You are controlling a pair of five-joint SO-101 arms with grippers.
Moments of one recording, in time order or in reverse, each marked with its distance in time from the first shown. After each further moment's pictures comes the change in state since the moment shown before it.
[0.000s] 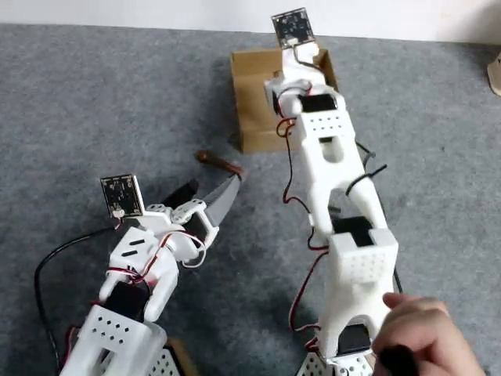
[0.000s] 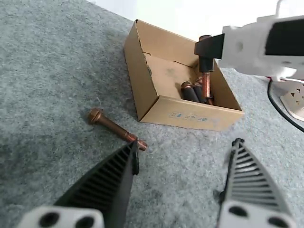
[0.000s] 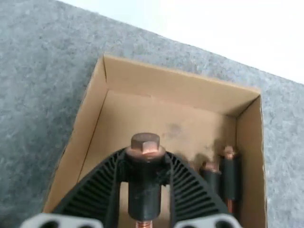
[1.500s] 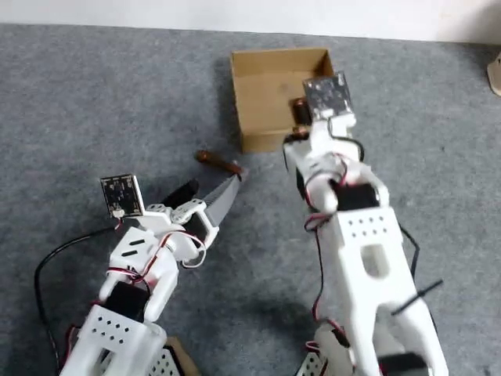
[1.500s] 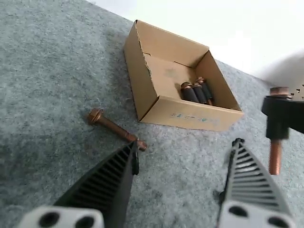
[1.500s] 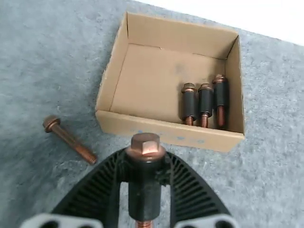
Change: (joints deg) left arm 0.0 0.0 0.0 0.0 0.0; right arm -0.3 -59.5 59.8 0.1 -2.6
